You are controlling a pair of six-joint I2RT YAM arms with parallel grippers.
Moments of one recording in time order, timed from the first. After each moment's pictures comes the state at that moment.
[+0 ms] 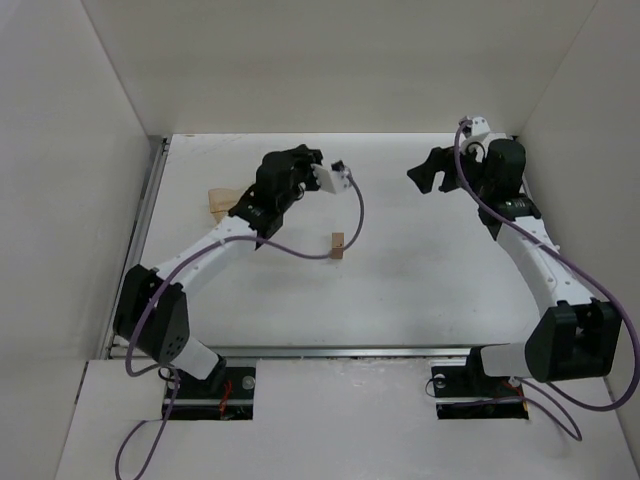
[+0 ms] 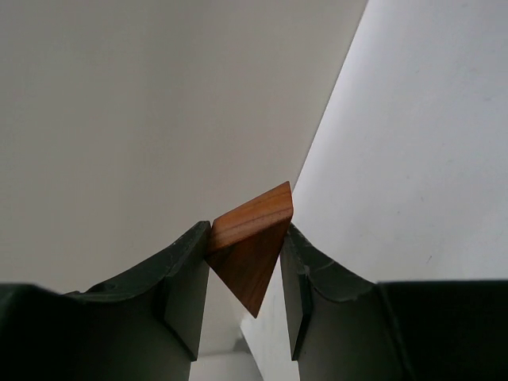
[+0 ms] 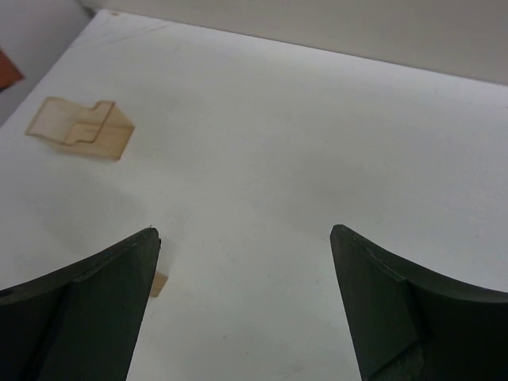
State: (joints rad) left arm -0.54 1.55 1.24 0.11 -0.08 1.02; right arm 0.08 1.34 1.11 -0.04 -0.42 0.15
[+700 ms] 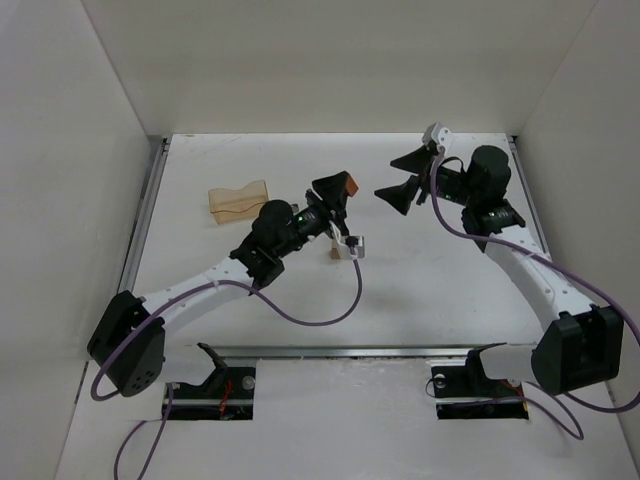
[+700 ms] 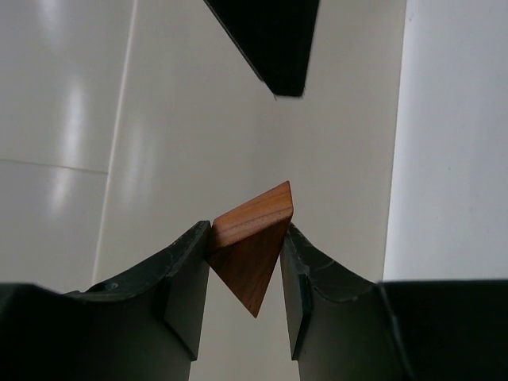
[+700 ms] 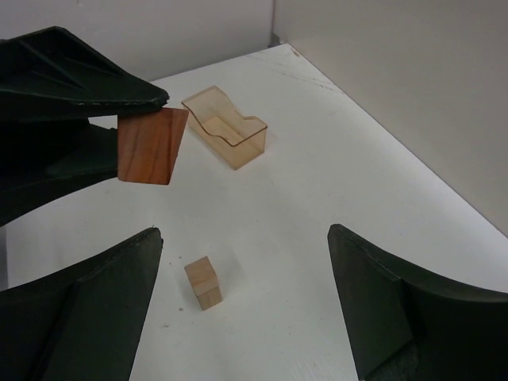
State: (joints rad) left arm -0.75 1.31 0.83 0.53 0.20 1.40; right arm 0.23 1.29 1.06 0.20 -0.85 -0.06
